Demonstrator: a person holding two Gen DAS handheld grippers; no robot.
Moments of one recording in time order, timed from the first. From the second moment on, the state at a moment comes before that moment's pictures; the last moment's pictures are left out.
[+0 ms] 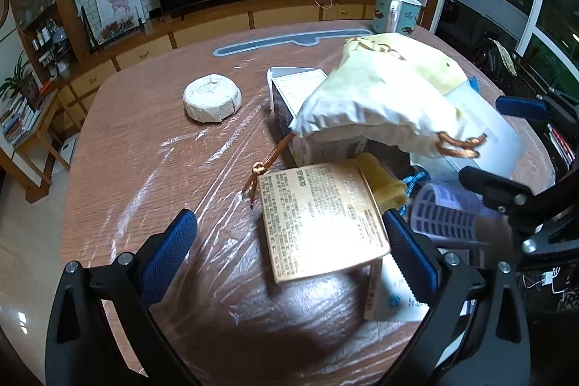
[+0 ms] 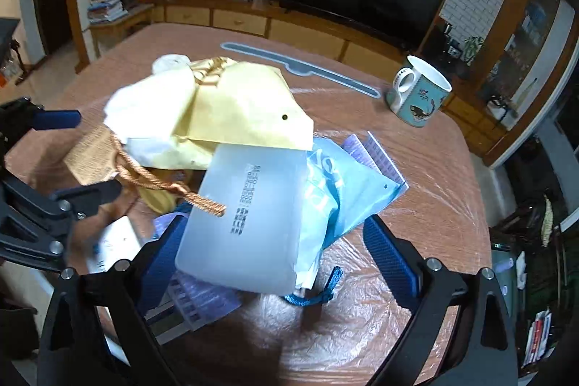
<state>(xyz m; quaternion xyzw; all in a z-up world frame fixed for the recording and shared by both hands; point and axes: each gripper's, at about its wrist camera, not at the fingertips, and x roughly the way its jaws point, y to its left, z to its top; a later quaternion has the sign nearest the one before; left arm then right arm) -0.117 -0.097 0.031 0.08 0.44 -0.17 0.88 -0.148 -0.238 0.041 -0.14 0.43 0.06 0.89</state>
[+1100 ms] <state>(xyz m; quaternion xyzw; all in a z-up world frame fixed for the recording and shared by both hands) -0.142 -0.046 0.065 0.01 0.44 -0.24 0.87 -0.188 -0.282 0.082 0.06 0.44 0.10 0.89</state>
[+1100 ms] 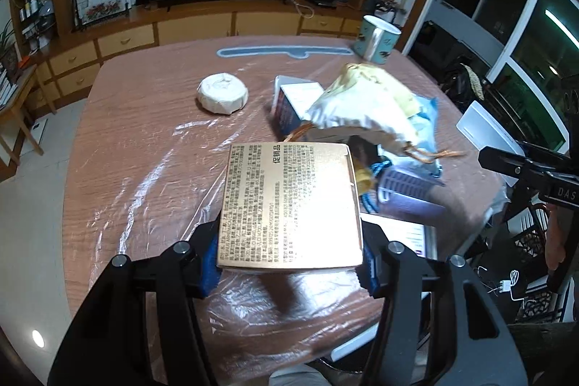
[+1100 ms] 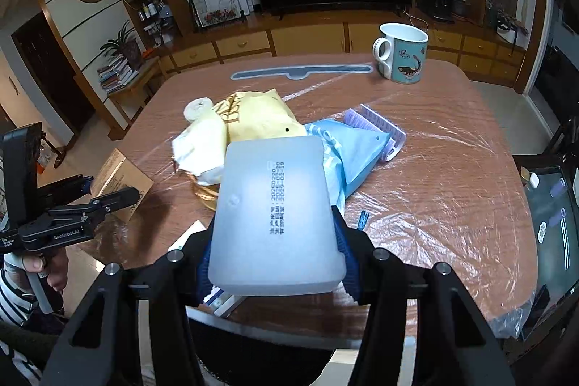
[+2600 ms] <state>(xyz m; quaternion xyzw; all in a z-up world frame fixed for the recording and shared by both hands) -0.279 -0.124 0.038 0.07 0.48 -0.23 0.84 -0.293 -0.280 0.032 -0.01 0.50 0.26 0.83</state>
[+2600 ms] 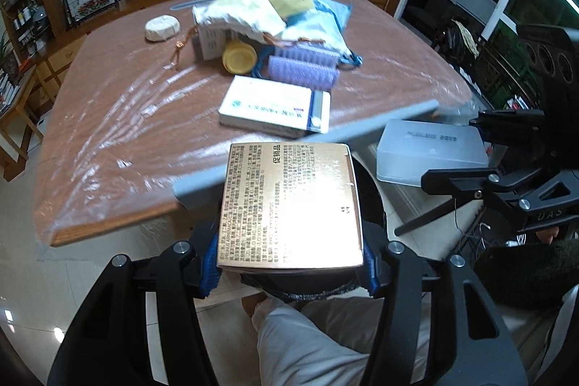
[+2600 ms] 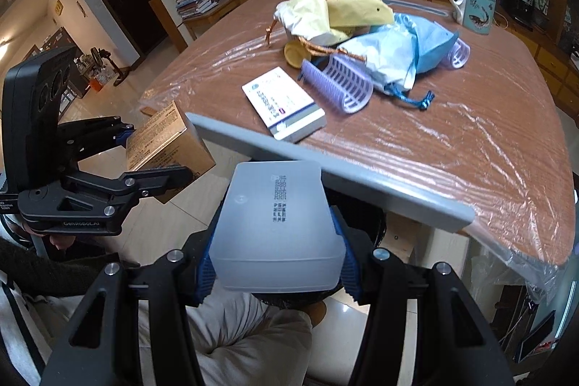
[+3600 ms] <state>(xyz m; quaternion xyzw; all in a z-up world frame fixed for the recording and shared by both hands) -0.281 -0.135 -0.048 0.10 0.55 -0.22 0.80 -0.287 -0.269 -0.058 -0.03 0.58 0.24 0.78</state>
